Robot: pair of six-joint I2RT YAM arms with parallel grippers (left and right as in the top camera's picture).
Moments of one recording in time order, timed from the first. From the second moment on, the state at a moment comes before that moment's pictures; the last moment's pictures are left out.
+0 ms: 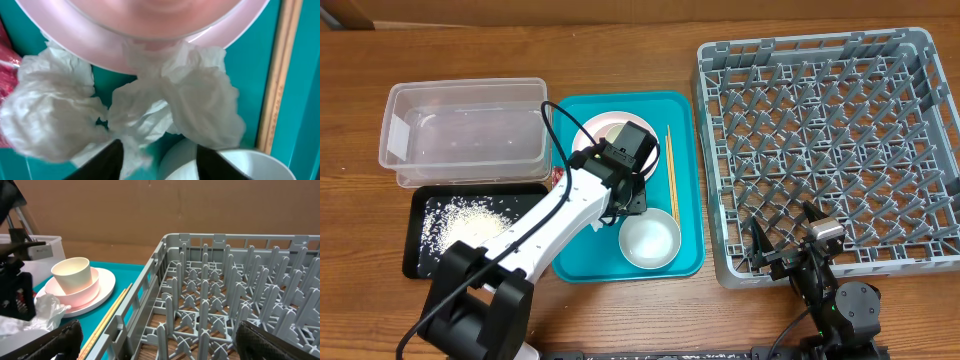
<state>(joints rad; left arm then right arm) -0.55 1.72 1.18 -0.84 -0.06 -0.62 0.17 0.01 0.06 -0.16 -0.14 0.05</state>
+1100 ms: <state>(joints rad) -0.55 1.78 1.27 -0.95 -0.09 -0.57 0.17 0.01 0.06 -0.16 -0.14 0.05</state>
